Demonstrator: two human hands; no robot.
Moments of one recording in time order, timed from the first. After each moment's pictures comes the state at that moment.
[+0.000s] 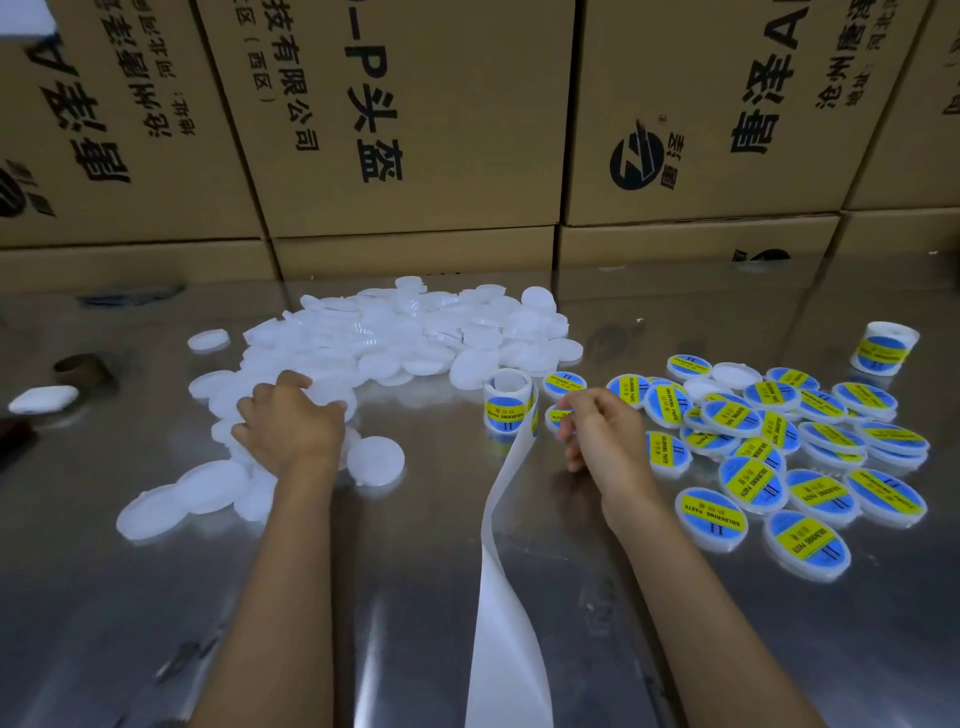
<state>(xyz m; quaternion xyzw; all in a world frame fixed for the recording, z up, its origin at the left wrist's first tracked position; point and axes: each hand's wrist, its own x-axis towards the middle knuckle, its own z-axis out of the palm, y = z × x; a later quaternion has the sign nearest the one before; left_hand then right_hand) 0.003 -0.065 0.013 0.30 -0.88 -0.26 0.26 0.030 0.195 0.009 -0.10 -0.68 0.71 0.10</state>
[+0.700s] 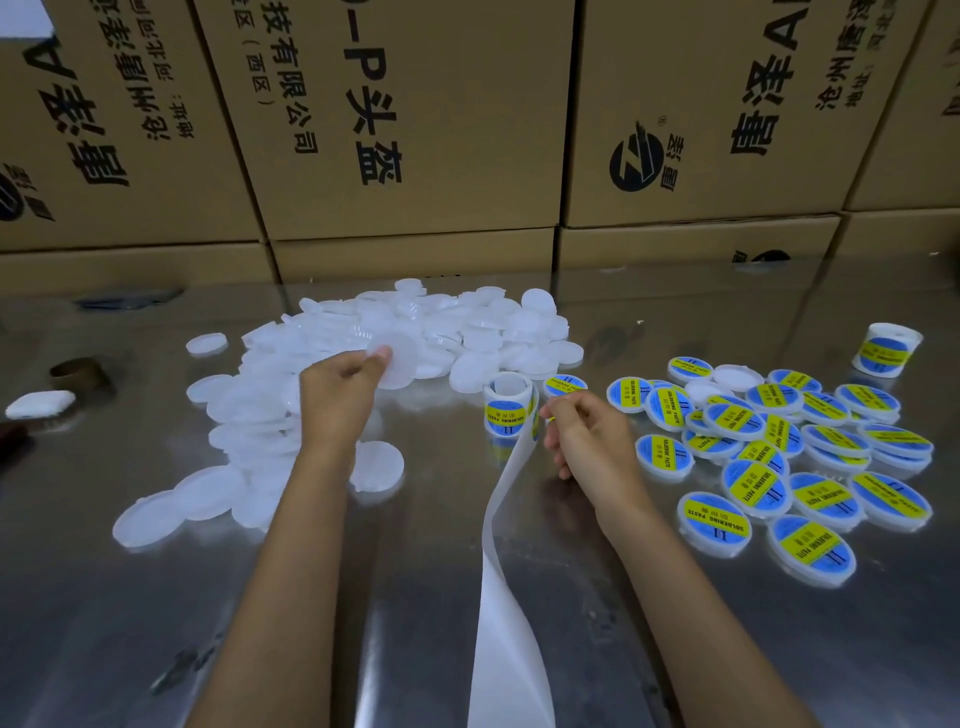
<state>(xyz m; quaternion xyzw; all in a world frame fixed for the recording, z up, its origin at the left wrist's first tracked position) 0.001 -0.034 0.035 0.14 -0.74 -0.61 0.24 0.026 0.188 0.001 -0.06 -0.72 0.68 0.12</state>
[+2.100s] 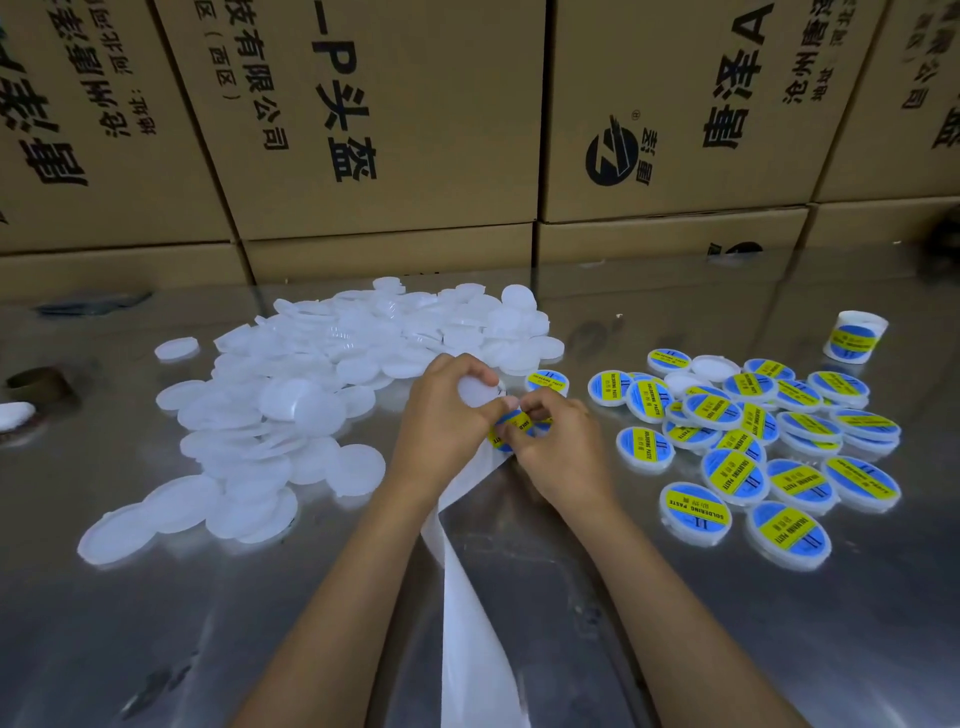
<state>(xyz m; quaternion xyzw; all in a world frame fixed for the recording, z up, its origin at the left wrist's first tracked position) 0.001 0.054 0.011 -0.08 -0.85 -0.48 0.21 0.017 0.185 -0.015 0.02 -0.86 0.46 0.21</state>
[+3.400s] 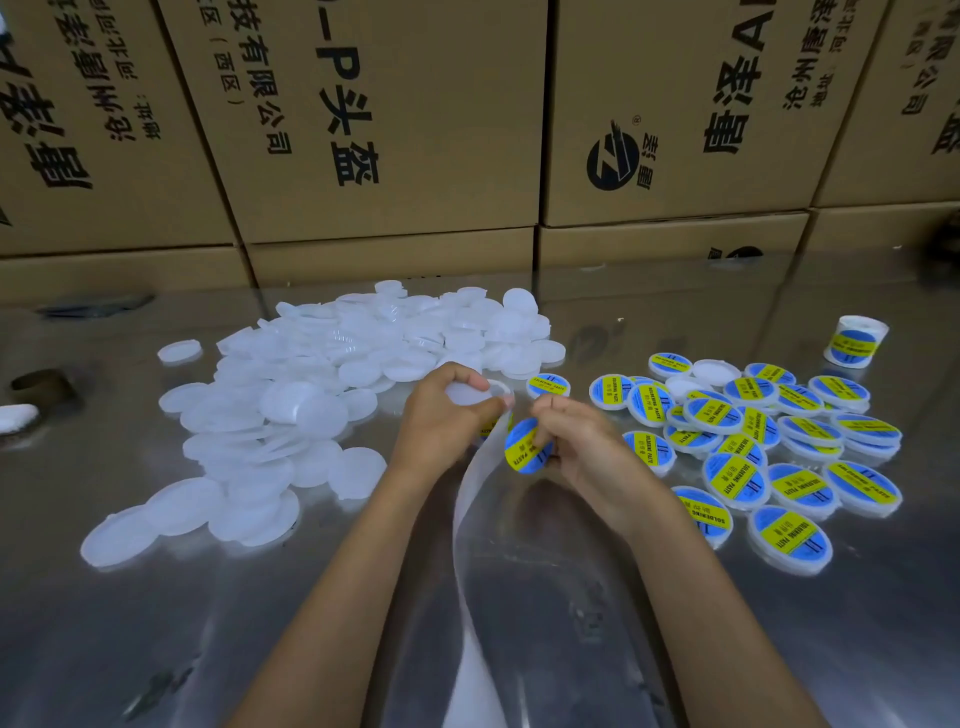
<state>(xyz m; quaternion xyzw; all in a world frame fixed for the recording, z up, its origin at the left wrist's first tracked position) -0.004 0.051 0.009 -0.01 -0.79 -0.60 0.12 0.038 0.207 0.017 0.06 -0.65 0.76 -0.07</state>
